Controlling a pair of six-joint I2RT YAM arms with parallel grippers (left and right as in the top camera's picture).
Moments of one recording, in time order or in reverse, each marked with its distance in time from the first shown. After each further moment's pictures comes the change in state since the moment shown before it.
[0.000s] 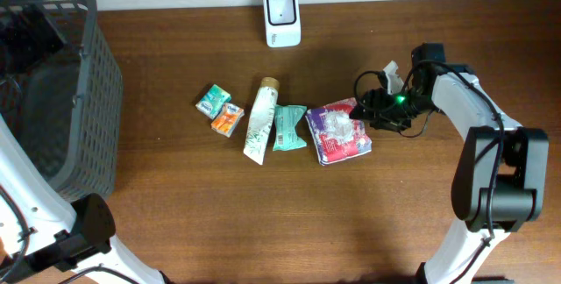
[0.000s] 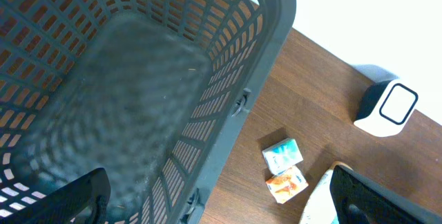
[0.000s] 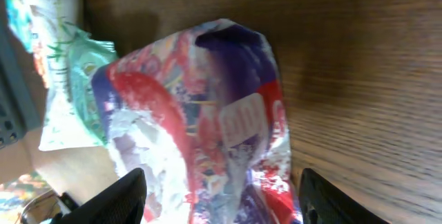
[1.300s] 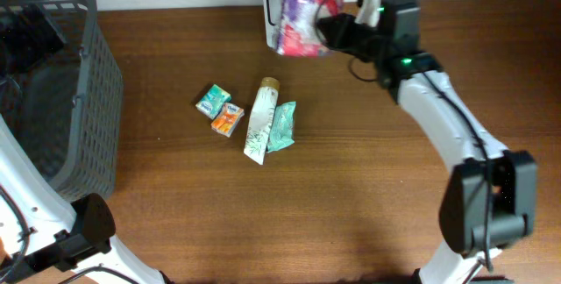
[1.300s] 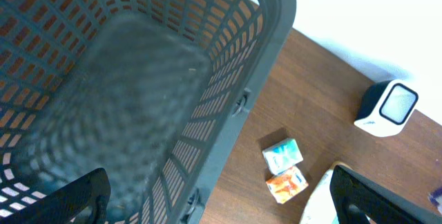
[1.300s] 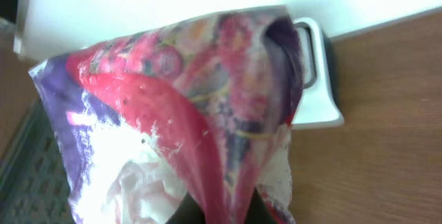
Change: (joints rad) left arm 0.000 0.000 0.000 0.001 0.000 0.000; right arm 0.260 -0.121 0.076 0.867 0.166 0.606
